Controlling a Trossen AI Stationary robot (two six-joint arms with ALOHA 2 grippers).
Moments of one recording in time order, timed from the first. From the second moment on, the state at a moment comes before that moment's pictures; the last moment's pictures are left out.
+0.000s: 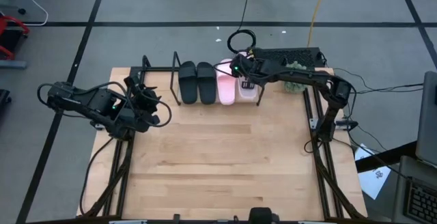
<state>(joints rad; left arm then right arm) -0.32 1.11 1.37 -1.46 -0.92 -0.37 -0.44 1.79 1.45 -0.65 0.70 -0.57</state>
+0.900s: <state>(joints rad) -0.32 1.11 1.37 -1.46 -0.94 -0.37 -0.49 1.79 1.29 -0.47 0.62 -0.55</state>
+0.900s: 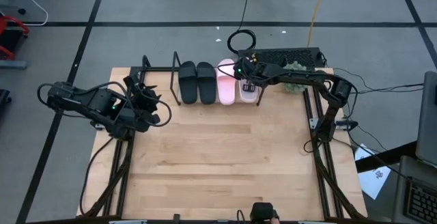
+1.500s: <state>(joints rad) -0.32 1.11 1.37 -1.46 -0.94 -0.37 -0.52 1.85 1.28 -0.42 0.60 -0.53</state>
